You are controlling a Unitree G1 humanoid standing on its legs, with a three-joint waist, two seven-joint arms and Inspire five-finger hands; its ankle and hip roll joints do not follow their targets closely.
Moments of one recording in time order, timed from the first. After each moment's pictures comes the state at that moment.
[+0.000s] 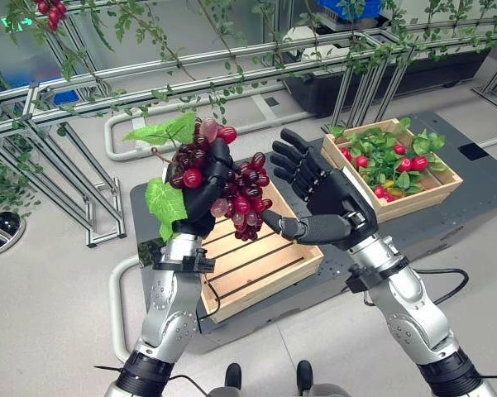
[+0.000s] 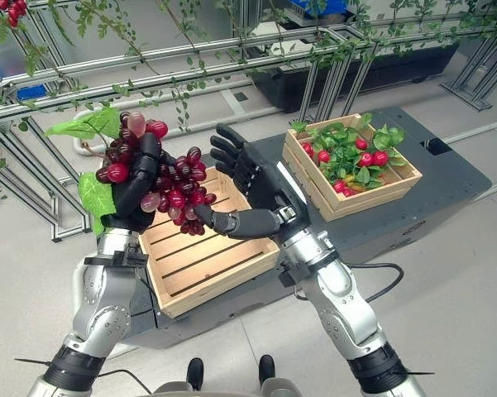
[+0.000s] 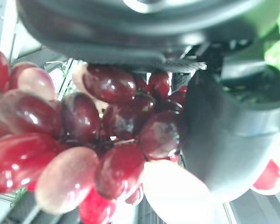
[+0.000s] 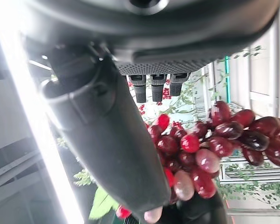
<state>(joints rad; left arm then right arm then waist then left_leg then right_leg) -0.11 0.34 -0.23 -0.20 -0.80 -0.36 0.07 -0.15 -0.46 0.32 -0.30 0.63 -0.10 0.10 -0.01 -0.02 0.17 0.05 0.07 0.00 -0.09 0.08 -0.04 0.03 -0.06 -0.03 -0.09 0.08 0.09</state>
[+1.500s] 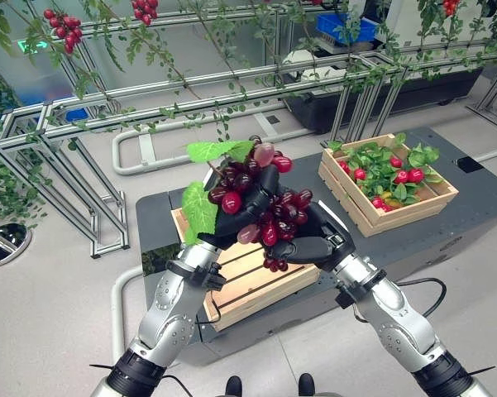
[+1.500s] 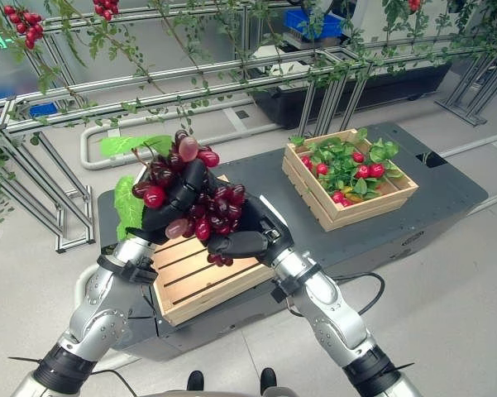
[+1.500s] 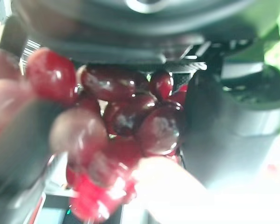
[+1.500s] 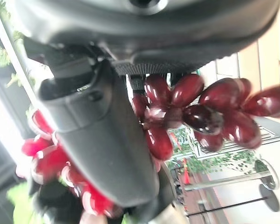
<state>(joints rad) -0.12 0.45 -0.35 -0.24 -0.87 -0.29 -0.16 -0.12 -0.48 0.42 -0.17 0.75 -0.10 0.17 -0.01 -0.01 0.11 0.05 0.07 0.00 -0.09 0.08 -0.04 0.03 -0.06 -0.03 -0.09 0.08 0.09</state>
